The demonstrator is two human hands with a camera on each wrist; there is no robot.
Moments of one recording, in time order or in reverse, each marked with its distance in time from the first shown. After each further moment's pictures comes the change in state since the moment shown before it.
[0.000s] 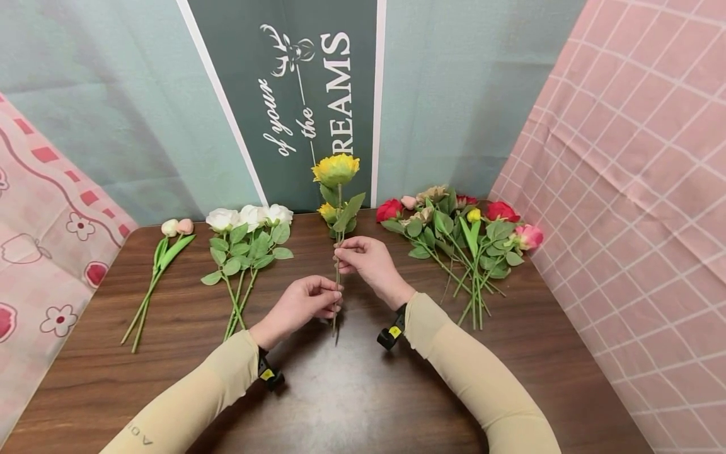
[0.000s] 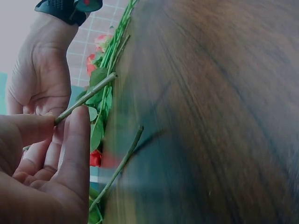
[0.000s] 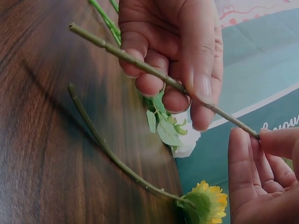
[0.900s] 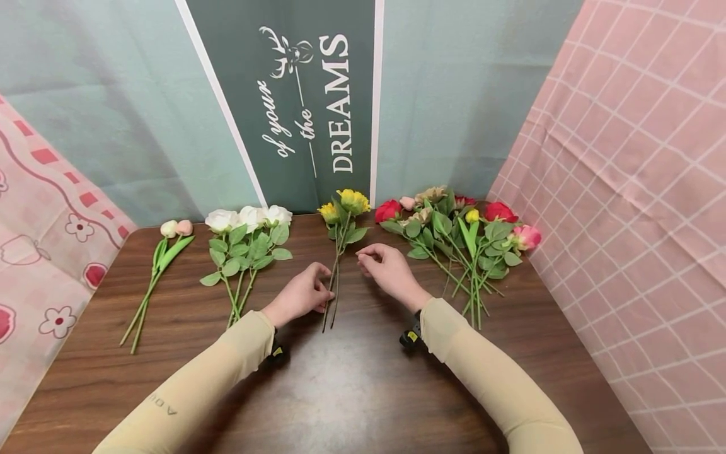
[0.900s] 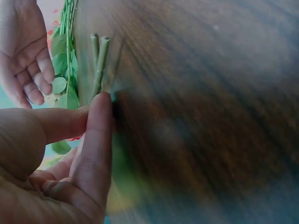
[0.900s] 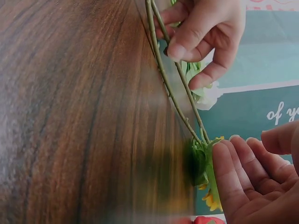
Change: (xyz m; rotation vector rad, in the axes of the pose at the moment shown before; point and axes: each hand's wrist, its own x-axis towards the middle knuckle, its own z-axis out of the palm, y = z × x) left_hand 0.030 -0.007 -0.014 0.496 0.071 -0.072; right_hand -0.007 0.018 -0.042 -0.437 0.012 -0.053
